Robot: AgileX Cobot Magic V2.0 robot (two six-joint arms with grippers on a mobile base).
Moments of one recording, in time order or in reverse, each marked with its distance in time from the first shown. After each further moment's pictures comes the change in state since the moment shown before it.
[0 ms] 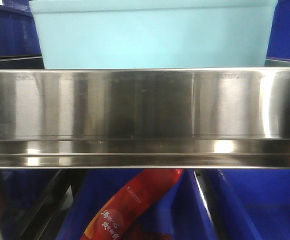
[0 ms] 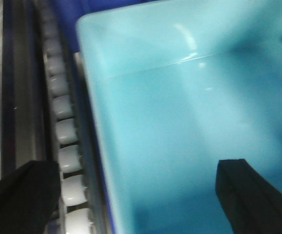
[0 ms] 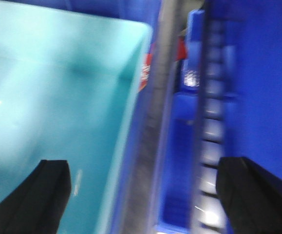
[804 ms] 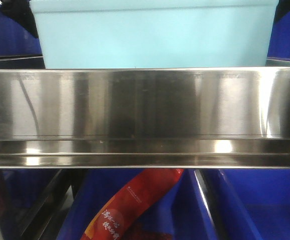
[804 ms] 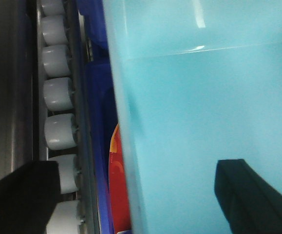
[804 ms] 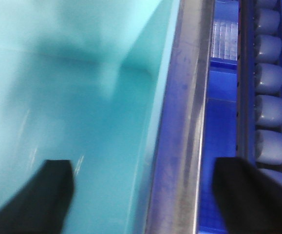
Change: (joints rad) left arm 0.080 0.183 0.000 -0.083 -0.081 -0.001; right arm 0.002 0.262 -0.004 0.011 -0.124 0.026
